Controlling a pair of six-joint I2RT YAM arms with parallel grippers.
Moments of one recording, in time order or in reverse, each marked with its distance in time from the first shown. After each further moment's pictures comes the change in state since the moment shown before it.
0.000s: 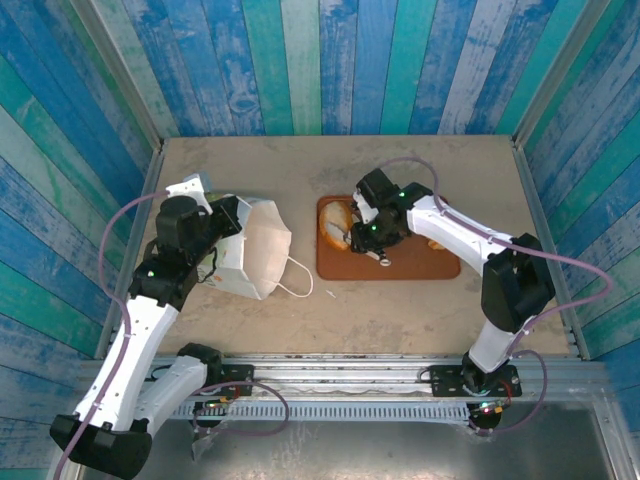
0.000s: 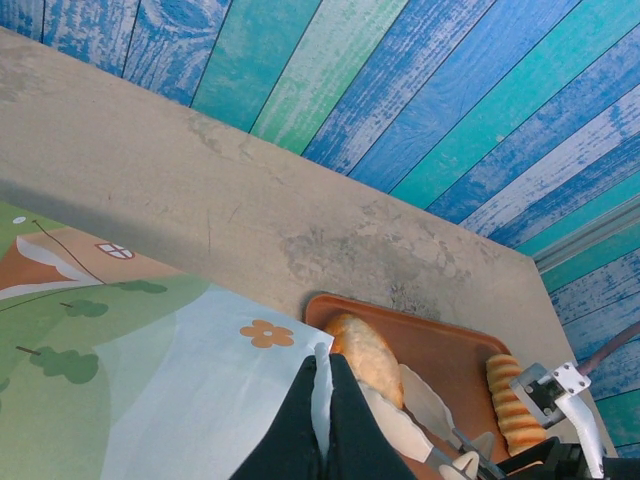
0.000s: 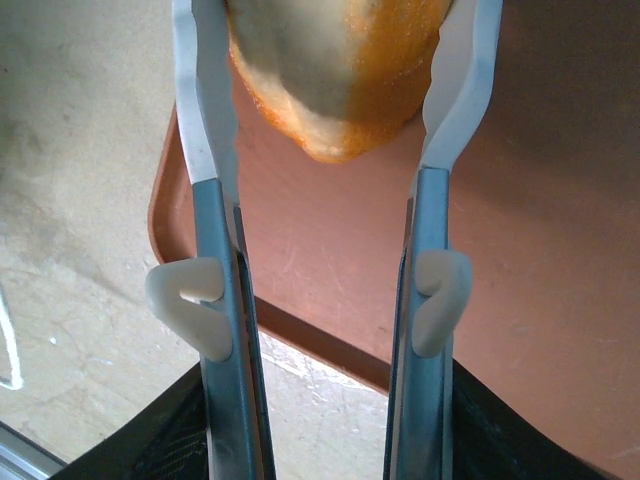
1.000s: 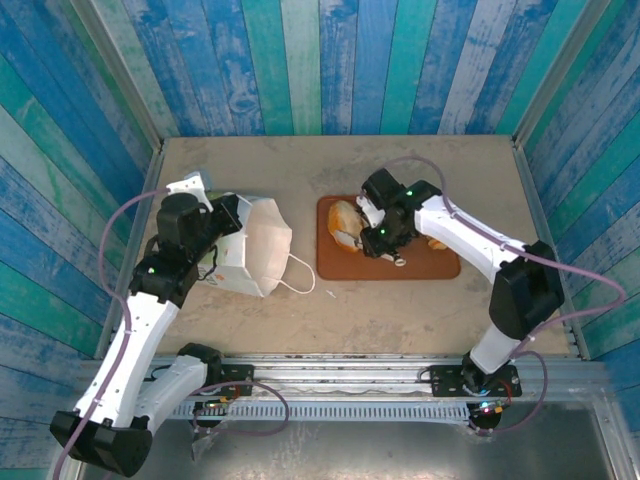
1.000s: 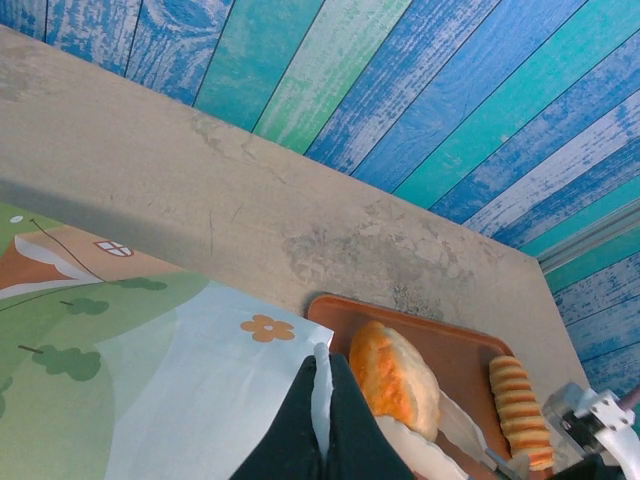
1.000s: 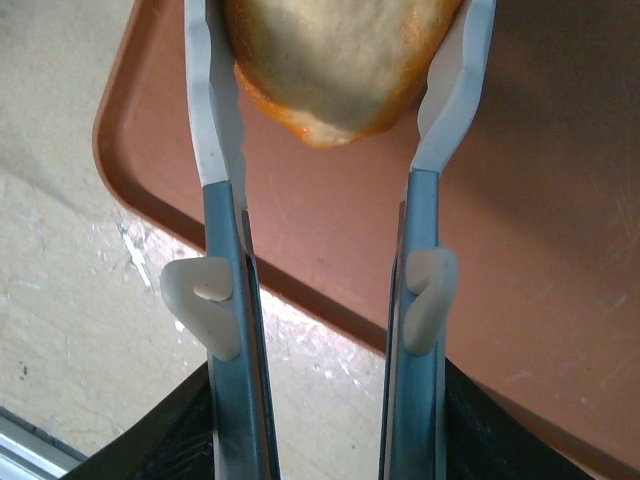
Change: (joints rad) left arm 0.000 0.019 0.017 -0.007 -0.004 0.000; right arm 0.001 -0.041 0.027 -0.145 0.076 -0.174
